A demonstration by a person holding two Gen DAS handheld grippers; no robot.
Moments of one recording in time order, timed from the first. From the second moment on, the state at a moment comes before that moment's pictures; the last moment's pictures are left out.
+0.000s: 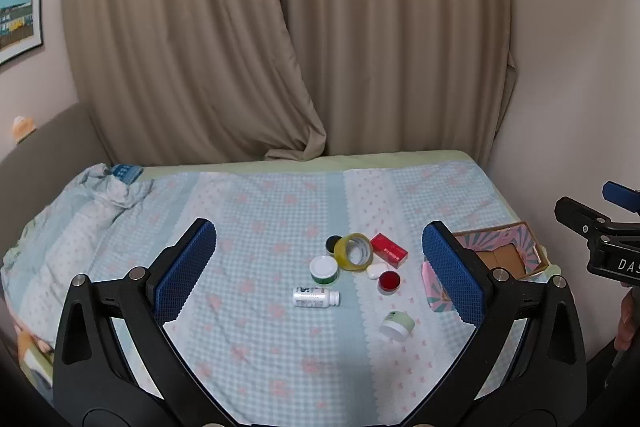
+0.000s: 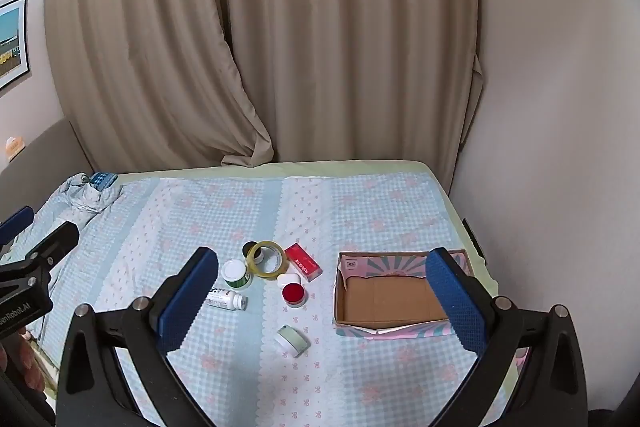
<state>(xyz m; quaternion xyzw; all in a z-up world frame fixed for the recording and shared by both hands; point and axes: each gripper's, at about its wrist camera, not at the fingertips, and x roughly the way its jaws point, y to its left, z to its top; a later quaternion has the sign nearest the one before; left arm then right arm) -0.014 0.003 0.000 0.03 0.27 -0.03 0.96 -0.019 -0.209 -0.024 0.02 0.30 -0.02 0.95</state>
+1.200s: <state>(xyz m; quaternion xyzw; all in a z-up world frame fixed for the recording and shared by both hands) -0.012 0.005 -0.001 0.03 0.27 -0.03 0.96 -0.012 -0.205 -0.030 0.02 0.31 -0.02 0.95</state>
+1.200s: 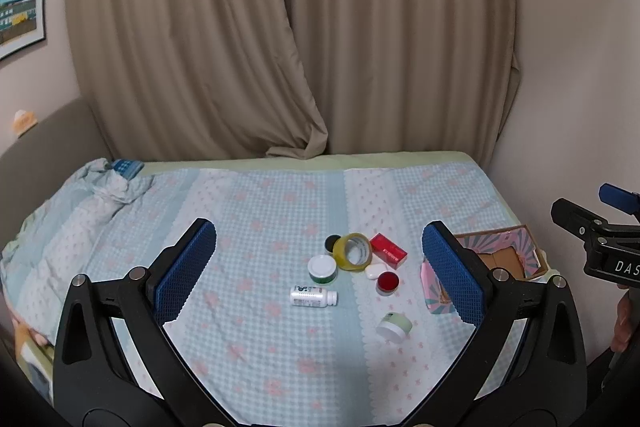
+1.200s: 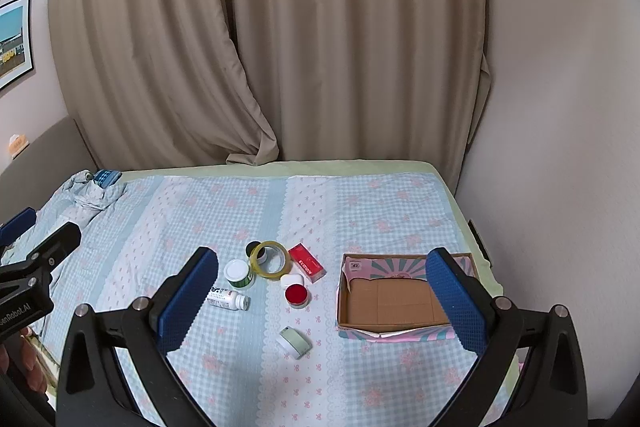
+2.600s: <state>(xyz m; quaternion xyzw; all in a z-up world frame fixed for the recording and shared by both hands) -0.001 -0.002 -0.001 0.04 0.29 0.00 0.95 -0.003 -0.217 -0.031 0.03 0.31 0.01 0.95</state>
